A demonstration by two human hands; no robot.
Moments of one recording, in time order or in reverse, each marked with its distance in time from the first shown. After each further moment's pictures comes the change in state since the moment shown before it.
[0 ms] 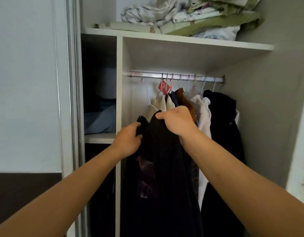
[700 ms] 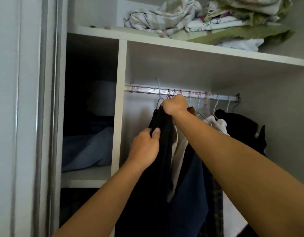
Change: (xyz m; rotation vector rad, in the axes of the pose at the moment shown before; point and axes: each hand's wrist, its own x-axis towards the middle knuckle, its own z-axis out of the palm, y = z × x) left_hand 0.122 -0.004 0.026 -0.342 0.132 -0.086; right_hand 0.220 -0.023 0.059 -0.259 0.229 -0.100
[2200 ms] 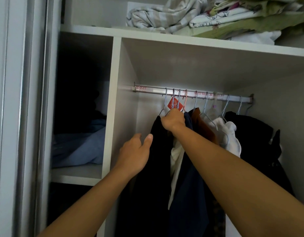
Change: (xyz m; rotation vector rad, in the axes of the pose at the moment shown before) left_hand 0.002 -0.027 0.012 0.165 0.052 -0.040; right_hand 0.026 0.059 0.022 -0.220 -0.152 -0.110
